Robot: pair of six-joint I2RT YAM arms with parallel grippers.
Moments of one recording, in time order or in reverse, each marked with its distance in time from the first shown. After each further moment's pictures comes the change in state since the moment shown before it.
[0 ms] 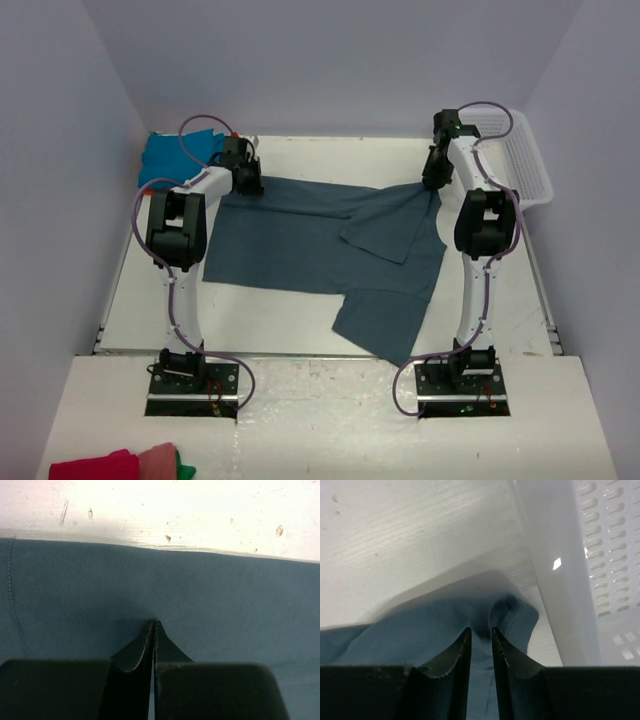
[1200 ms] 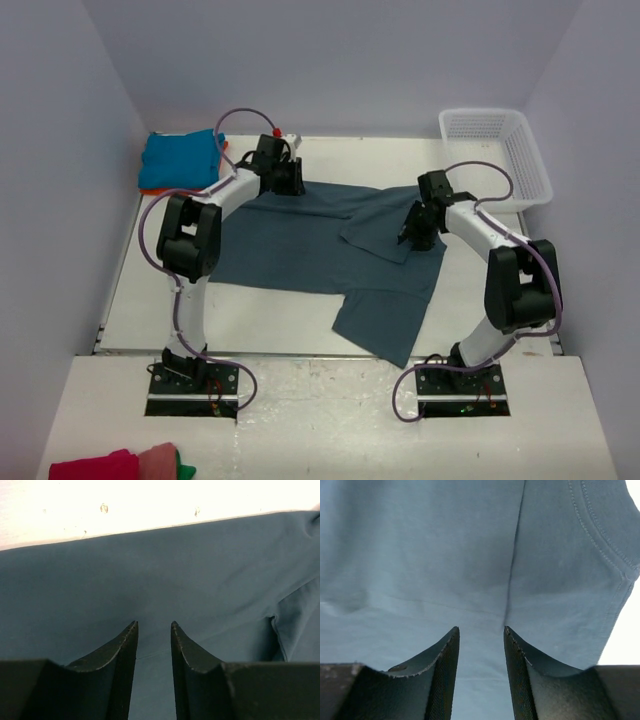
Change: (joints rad) left arm -0.193 -0.081 0.000 -0.003 0.068 0.000; right arm 0.182 -0.711 -1.079 0.347 -0.131 0.235
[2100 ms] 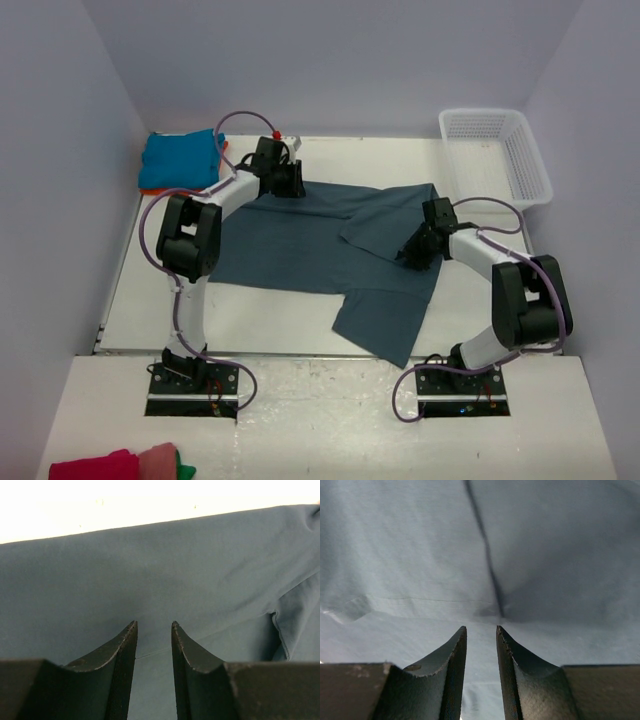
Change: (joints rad) left arm 0.001 0.000 -0.026 0.023 0.031 0.000; right arm -0.018 -0.138 -0.316 0.271 -0.093 0.306
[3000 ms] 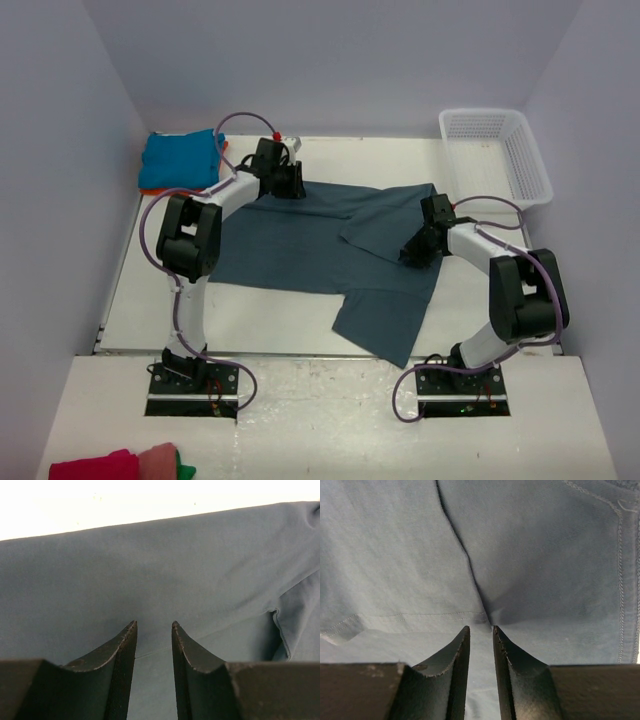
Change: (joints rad) left arm 0.000 0.000 -0.011 0.008 0.006 0.000; right arm 0.000 0.030 0.038 -0.061 0.072 0.041
